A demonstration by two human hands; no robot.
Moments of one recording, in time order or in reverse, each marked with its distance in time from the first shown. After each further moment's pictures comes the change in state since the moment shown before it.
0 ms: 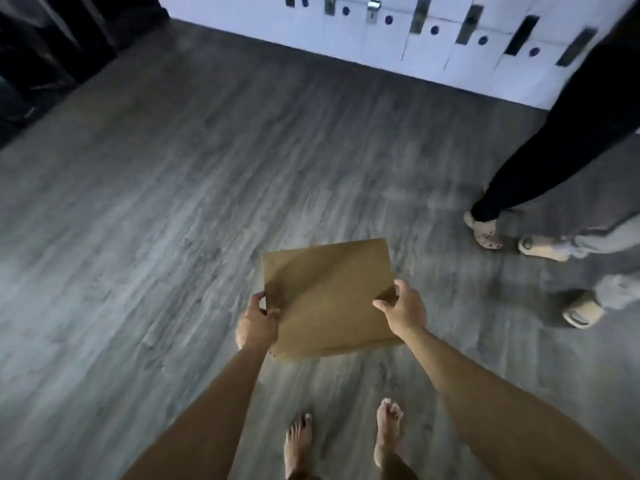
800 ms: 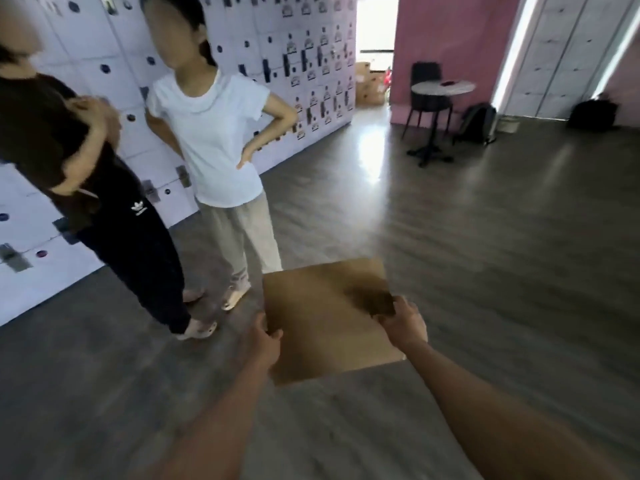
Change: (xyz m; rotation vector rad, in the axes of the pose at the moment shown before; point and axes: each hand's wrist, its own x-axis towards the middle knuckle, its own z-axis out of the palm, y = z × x) left_hand -0.475 0.261 0.247 0.341 -0.800 1.029; right_hand -0.407 0.391 -0.289 0.514 0.918 0.769
